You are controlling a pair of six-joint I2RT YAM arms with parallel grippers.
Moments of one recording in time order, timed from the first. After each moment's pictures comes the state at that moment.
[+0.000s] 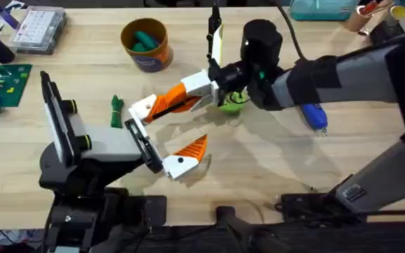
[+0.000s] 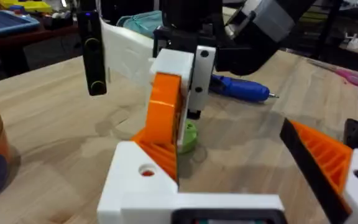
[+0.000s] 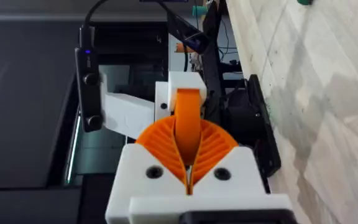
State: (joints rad) left arm -0.06 0.00 0.00 -0.08 0.95 -0.03; right arm 0.55 1.88 0.84 0.91 -1.39 1.40
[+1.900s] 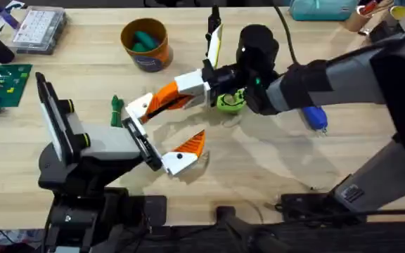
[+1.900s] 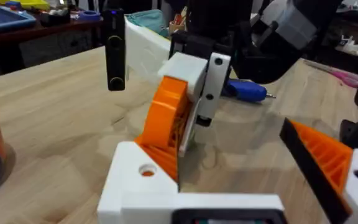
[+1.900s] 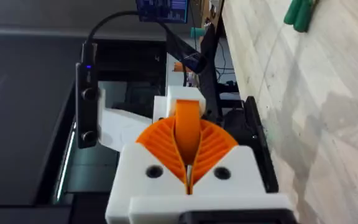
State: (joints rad) left arm -0.05 0.00 0.00 -0.08 0.92 -0.04; right arm 0.59 1.90 0.83 1.02 -1.26 1.44
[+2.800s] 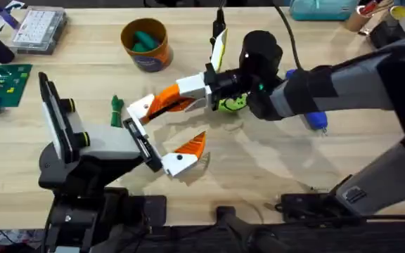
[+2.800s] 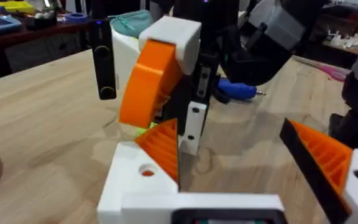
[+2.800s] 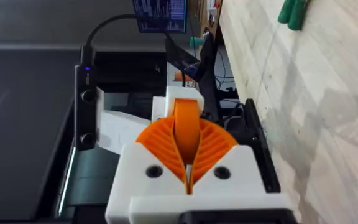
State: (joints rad) left arm -0.05 0.00 0.00 -0.08 0.94 -0.06; right arm 0.60 1.87 0.77 1.03 -1.21 1.45
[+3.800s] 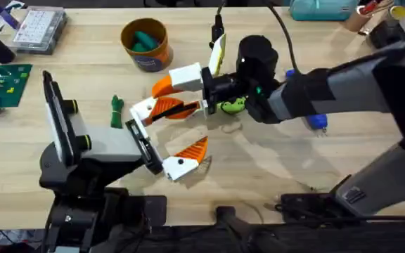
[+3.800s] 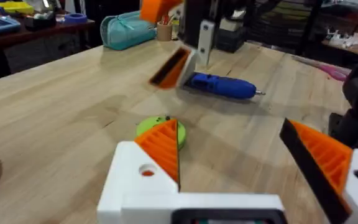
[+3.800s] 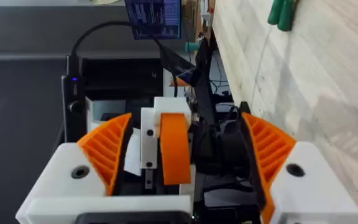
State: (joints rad) left arm -0.06 0.00 0.00 -0.08 0.97 -0.04; right arm 0.62 1.87 0.75 1.02 -1.16 1.46
